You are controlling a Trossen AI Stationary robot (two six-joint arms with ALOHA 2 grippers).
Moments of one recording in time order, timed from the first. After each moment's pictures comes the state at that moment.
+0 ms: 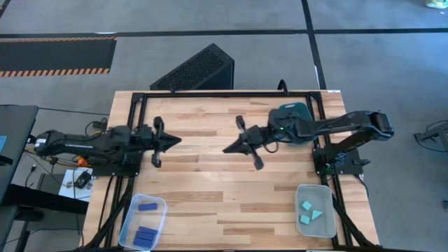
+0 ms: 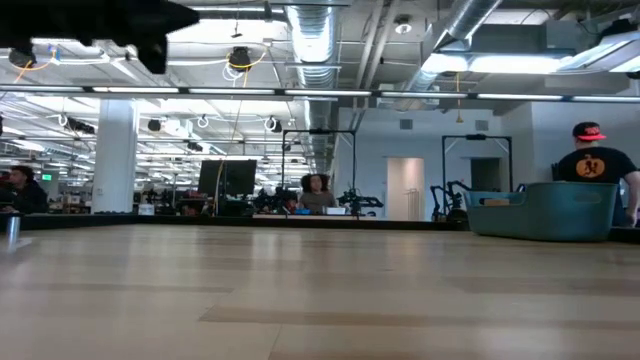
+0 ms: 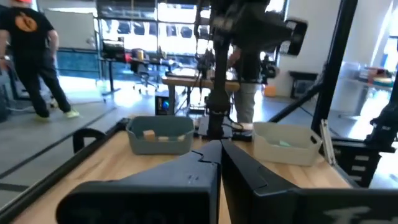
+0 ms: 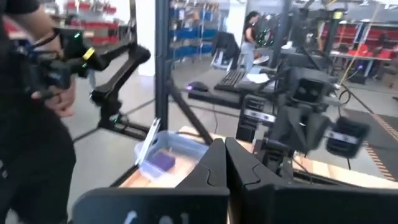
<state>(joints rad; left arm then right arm) -0.01 0.49 0.29 0.27 -0.07 -0.07 0.00 1.39 1.06 0.34 -0.37 -0.10</state>
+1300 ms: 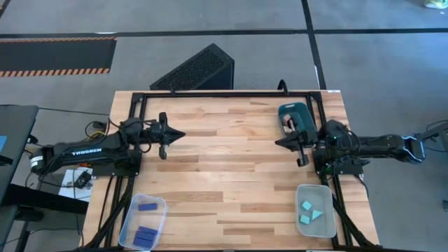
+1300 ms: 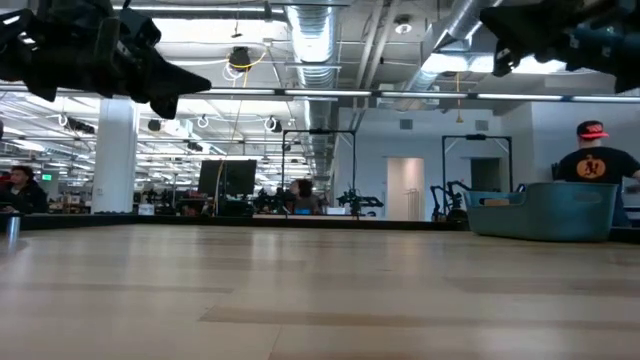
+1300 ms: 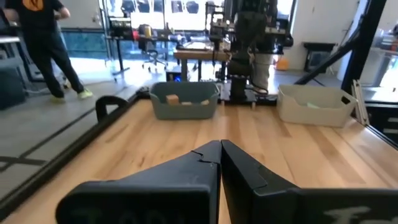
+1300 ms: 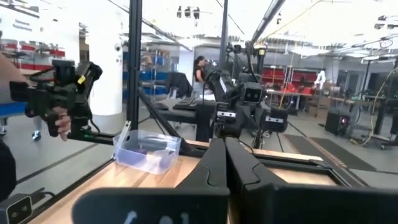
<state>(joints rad) 0.38 0.59 0.15 0.39 0.29 -0.01 -0.19 0.51 0.17 0.58 -0.34 -0.02</state>
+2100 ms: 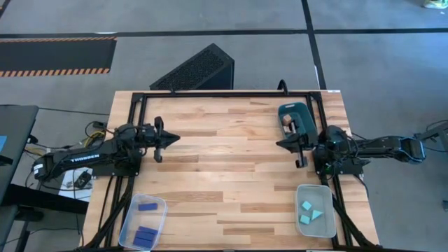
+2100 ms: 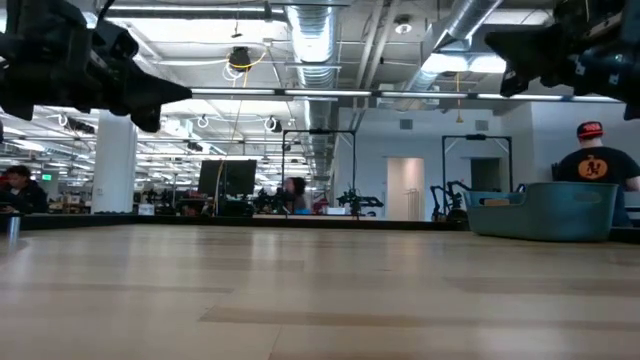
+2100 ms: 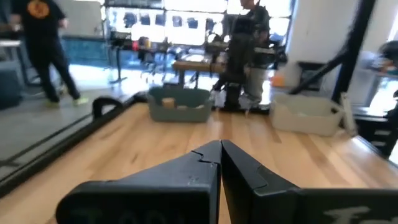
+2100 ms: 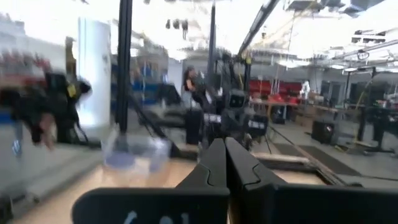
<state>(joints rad) 0.38 0.36 0.01 0.38 0.29 -0.08 -0.19 0.51 0.01 0.80 -0.28 -0.01</state>
